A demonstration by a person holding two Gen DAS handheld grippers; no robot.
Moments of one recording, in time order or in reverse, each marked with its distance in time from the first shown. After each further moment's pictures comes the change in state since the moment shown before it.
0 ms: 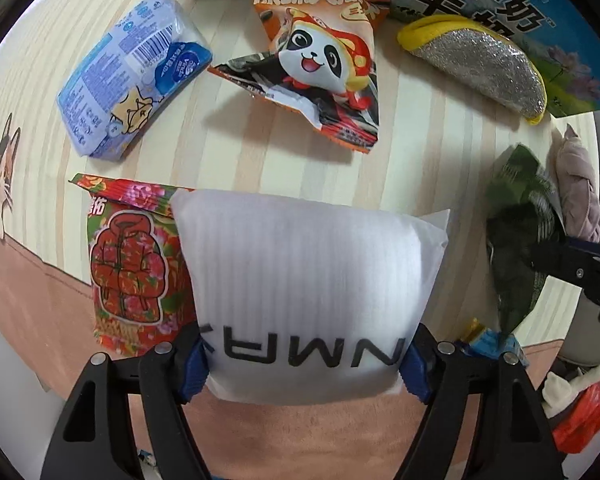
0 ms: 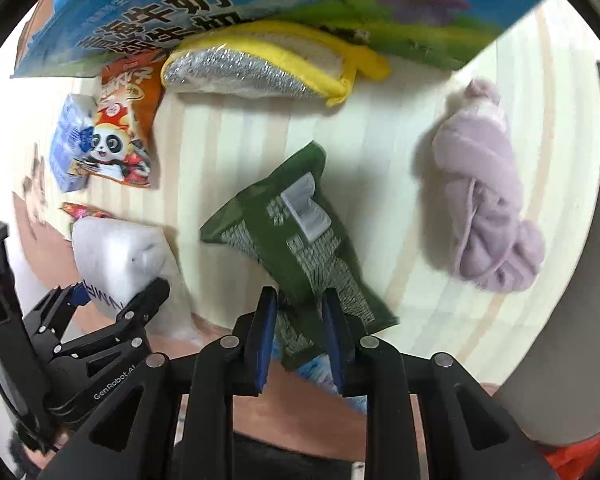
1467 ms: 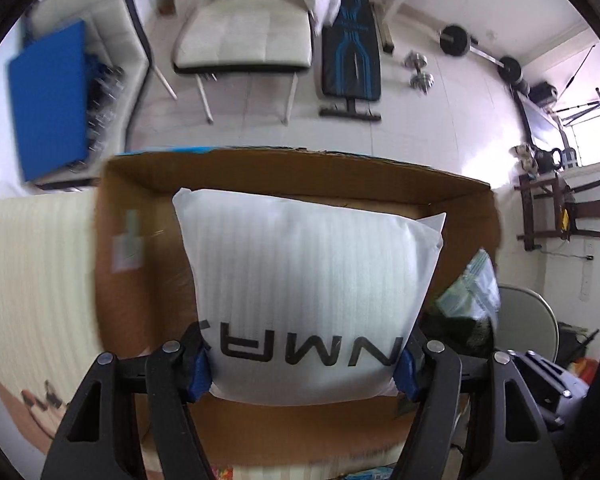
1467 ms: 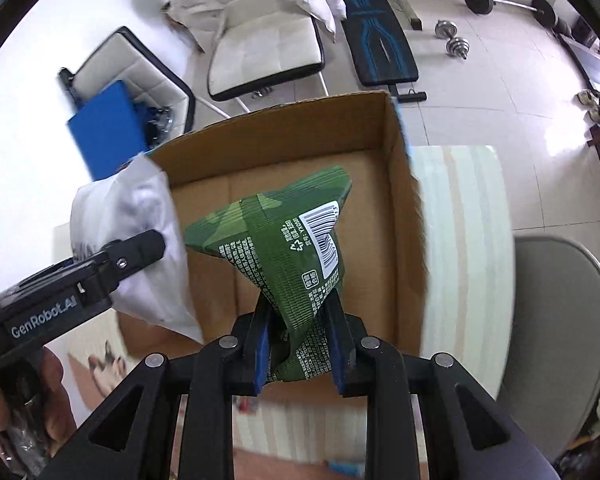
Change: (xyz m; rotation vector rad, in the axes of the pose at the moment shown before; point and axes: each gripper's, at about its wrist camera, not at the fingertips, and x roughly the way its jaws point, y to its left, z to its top) left arm -0.177 -0.063 0.288 0.187 -0.108 -0.171; right arm -0.241 -0.118 0.098 0.311 -0.362 0.100
